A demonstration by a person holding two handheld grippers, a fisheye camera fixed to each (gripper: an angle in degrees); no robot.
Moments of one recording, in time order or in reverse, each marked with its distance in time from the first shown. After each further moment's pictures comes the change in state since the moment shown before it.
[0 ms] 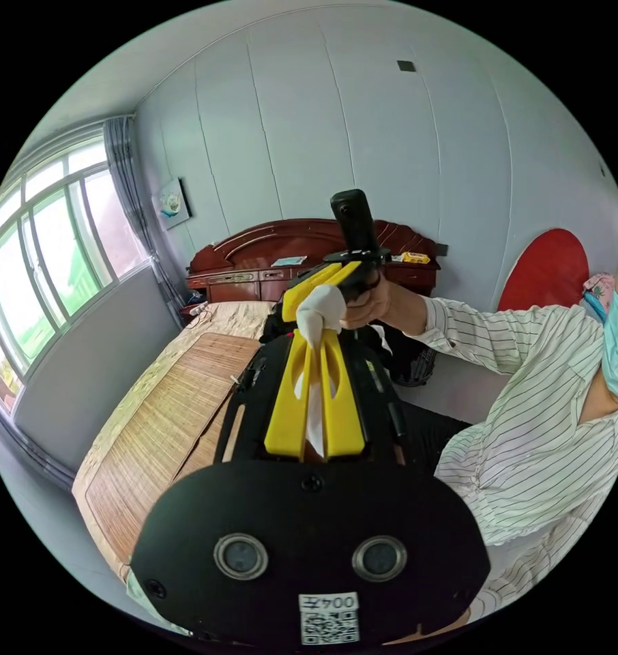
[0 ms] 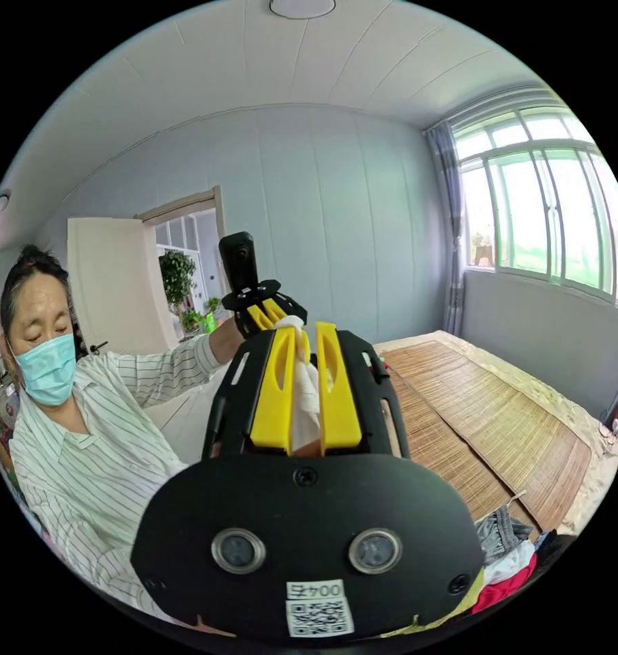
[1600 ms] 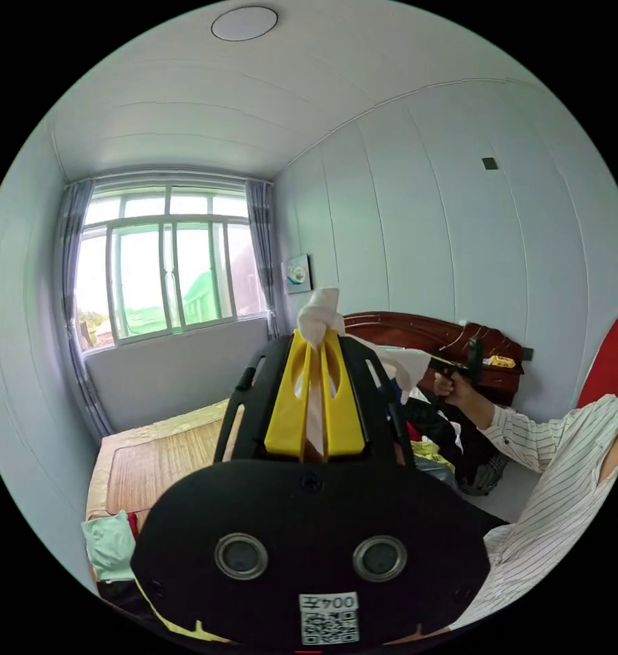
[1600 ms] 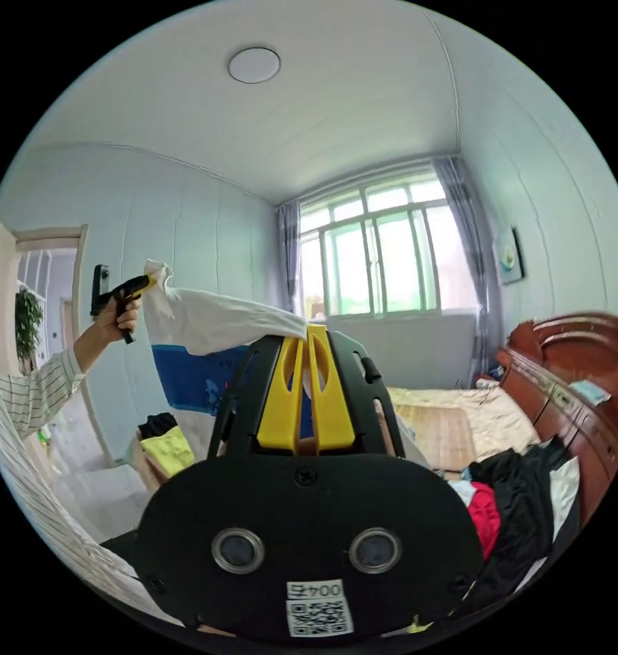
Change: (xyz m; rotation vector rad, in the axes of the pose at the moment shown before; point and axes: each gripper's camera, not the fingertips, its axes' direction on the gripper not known) left arm 0.006 0.125 -0.312 0.415 -0.473 -0.291; right arm -0.144 0.088 -0.062 0.335 0.753 0.074
